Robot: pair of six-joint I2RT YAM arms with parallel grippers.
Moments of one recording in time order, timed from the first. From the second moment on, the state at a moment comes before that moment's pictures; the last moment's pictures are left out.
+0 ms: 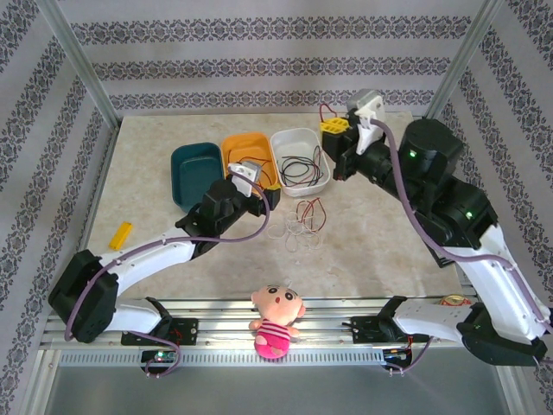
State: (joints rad) left arm -0.67 1.33 0.77 0.31 -0.15 -0.17; right arm 0.74 1.15 1.73 -0.67 0.02 -0.01
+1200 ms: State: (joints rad) left arm -0.61 0.84 0.53 0.02 -0.56 -0.31; right arm 0.66 1.88 2.05 -0.57 -0.08 -0.02
